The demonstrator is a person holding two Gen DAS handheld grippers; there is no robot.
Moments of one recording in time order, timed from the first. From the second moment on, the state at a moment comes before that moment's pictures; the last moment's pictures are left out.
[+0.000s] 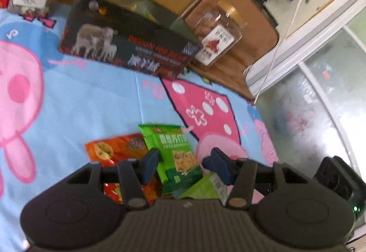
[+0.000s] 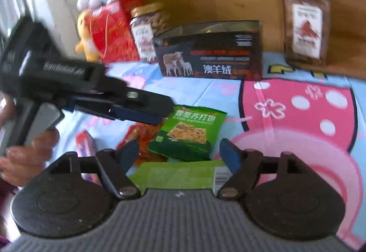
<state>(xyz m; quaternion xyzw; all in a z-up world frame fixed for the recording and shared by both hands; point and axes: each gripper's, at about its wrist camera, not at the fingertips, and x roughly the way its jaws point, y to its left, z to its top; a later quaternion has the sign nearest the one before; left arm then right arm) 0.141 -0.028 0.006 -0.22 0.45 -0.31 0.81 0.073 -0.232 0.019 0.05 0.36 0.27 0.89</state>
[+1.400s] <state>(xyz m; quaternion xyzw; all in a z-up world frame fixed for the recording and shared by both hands) 0.208 0.005 0.079 -0.20 0.38 -0.26 0.87 0.167 -0.275 0.046 0.11 0.27 0.26 0.92</state>
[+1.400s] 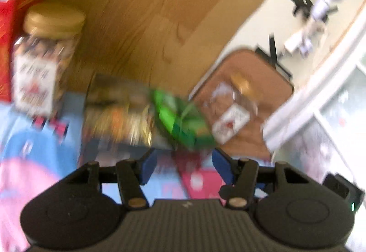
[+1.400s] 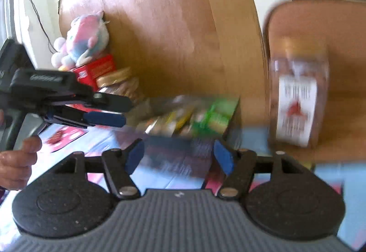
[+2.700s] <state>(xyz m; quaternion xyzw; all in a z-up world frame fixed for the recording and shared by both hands) 0.157 0.071 0.020 -0.38 0.41 -0.29 0.78 0.133 -0.240 0.014 0.33 0.38 0.32 0.80</state>
